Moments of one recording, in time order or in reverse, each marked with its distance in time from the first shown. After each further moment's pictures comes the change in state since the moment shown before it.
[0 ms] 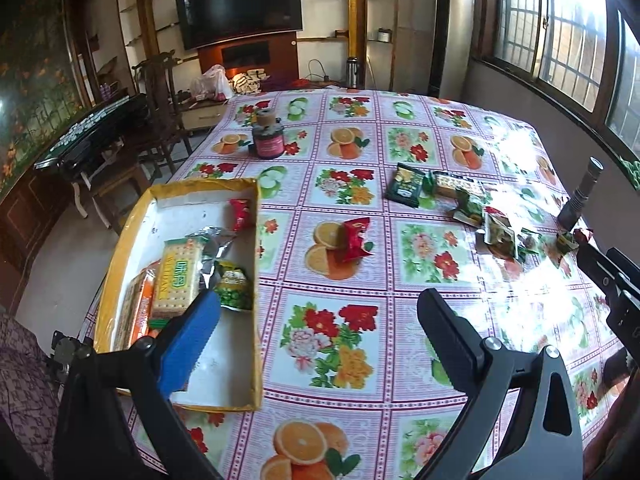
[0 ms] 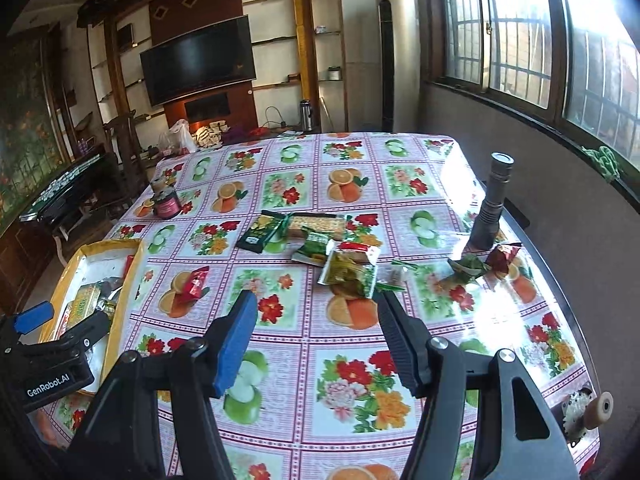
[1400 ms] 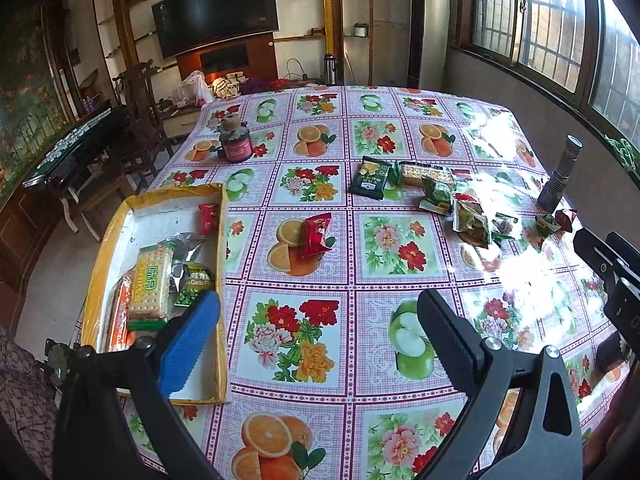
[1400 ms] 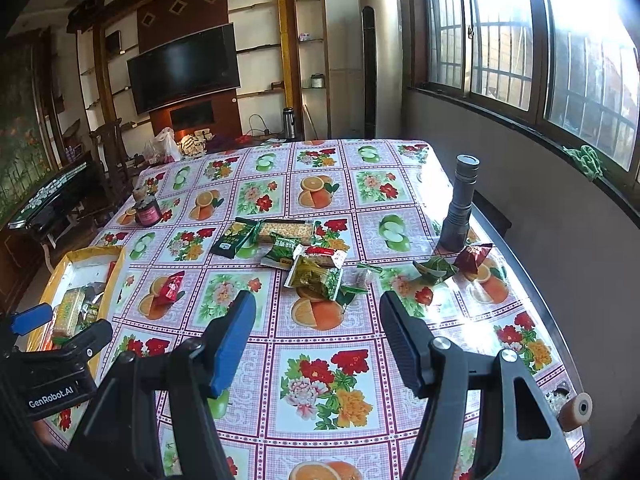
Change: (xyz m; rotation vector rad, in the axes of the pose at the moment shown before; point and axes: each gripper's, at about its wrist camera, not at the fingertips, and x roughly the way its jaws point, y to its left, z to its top) left arm -0.005 -0.035 -0.002 0.061 0.007 -0.027; right arm -0.015 -0.026 -0.001 0.015 -0.027 -0.051
